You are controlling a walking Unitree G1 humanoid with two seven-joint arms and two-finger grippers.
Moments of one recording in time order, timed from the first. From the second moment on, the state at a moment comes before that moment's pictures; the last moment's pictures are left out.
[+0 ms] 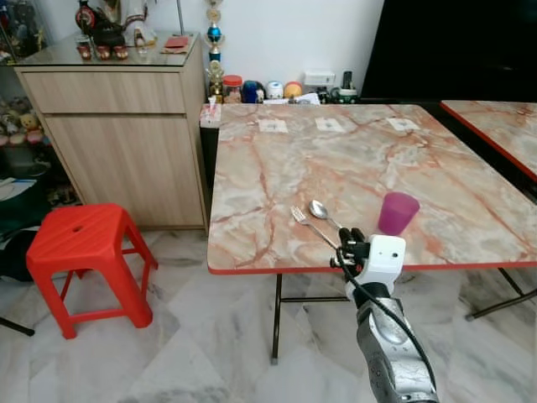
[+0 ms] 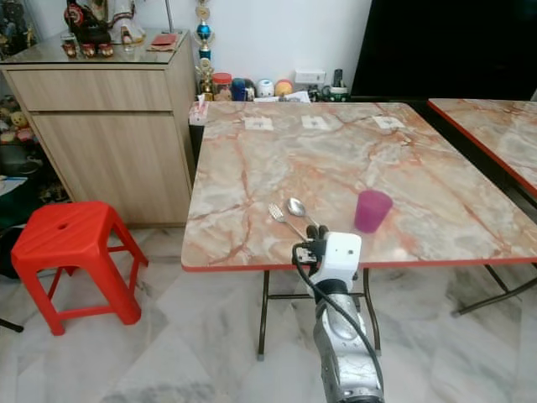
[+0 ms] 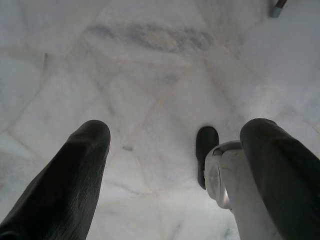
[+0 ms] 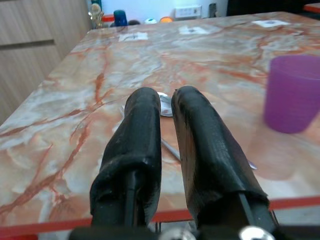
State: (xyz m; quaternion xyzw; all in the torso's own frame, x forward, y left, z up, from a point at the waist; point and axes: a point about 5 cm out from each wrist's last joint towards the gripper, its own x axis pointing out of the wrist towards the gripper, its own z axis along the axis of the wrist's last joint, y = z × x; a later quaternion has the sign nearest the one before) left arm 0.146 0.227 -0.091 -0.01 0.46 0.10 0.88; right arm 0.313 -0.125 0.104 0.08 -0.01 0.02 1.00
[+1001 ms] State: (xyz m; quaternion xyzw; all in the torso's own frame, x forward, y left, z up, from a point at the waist) left arm 0.152 0.222 -0.090 -0.02 0.46 0.09 0.88; right arm 0.314 -0.128 0.087 0.02 0.06 0.05 1.00
